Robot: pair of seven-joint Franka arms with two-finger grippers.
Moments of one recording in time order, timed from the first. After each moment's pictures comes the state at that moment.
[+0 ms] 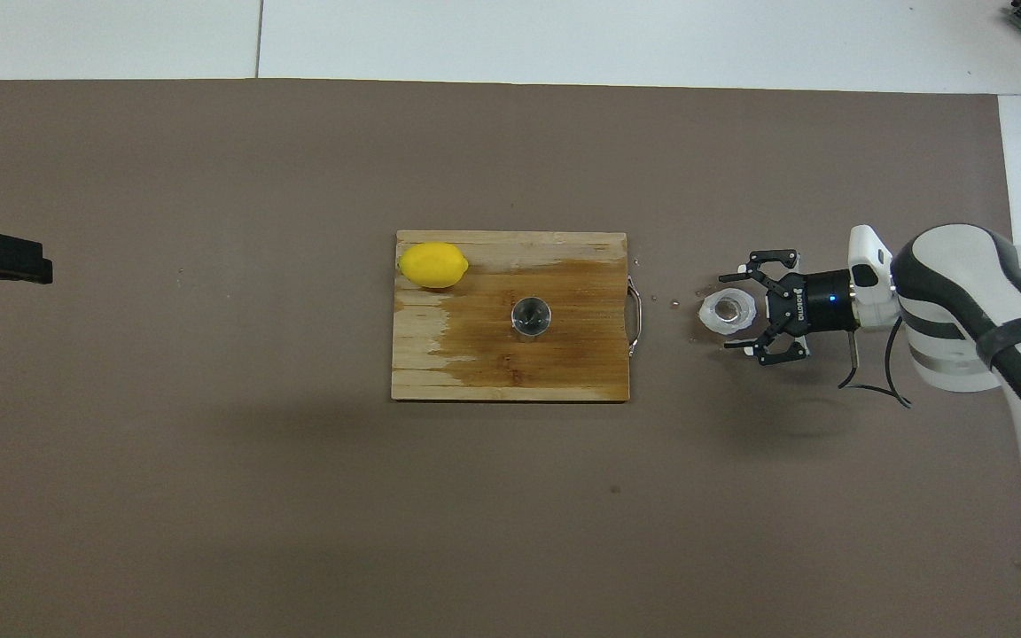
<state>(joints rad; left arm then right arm) -0.03 -0.04 0.03 -1.66 0.00 1.69 -0.02 -0.13 0.41 -0.01 -1.98 0.99 1.98 -2.38</state>
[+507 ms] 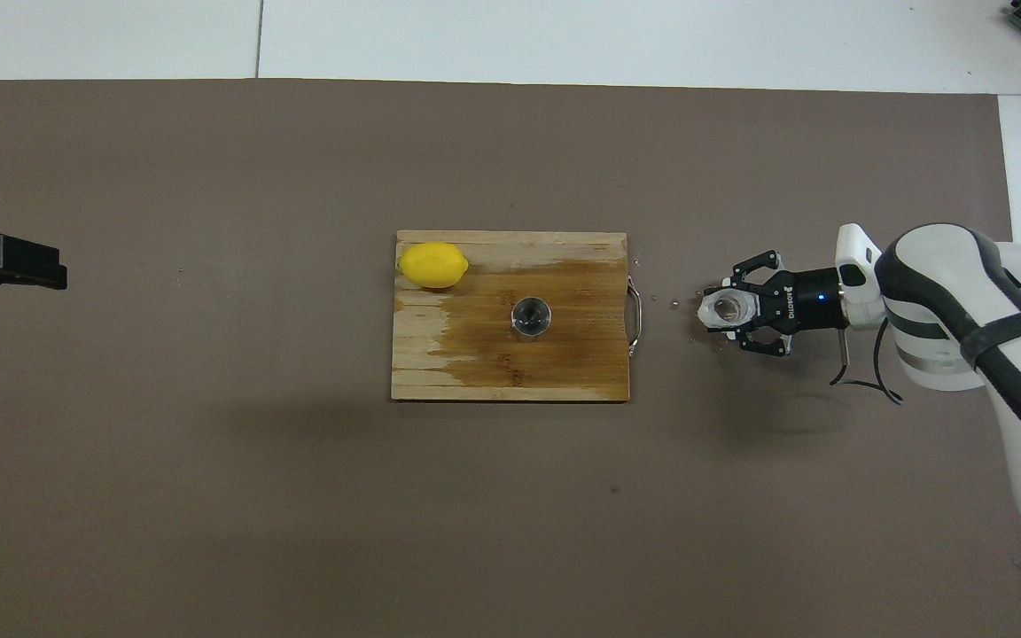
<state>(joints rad) -0.03 -0.04 0.02 -1.66 0.01 1.67 -0.01 -0.10 0.41 -0.01 -1.98 0.99 2.02 -2.40</state>
